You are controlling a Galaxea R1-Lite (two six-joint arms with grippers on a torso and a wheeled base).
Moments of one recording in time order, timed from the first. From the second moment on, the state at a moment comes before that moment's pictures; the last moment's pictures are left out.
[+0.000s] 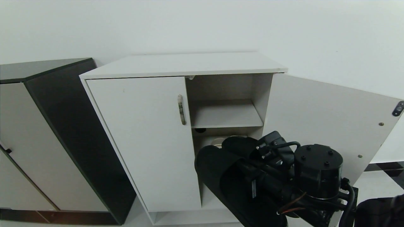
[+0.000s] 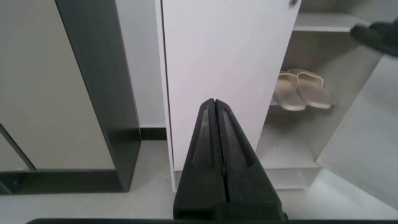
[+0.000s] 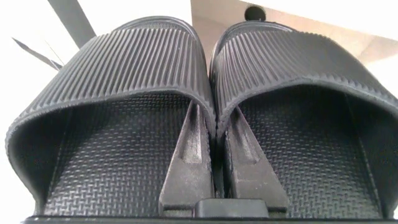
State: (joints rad) left arm 0.00 0.00 0.00 0.00 0.03 -0.03; right arm 0.88 1.82 -0.59 -1.03 -0.23 0.09
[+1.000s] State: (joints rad) left arm 0.00 0.00 0.00 0.00 0.03 -0.03; right arm 0.92 1.96 -1.20 -0.42 -0.73 0.36
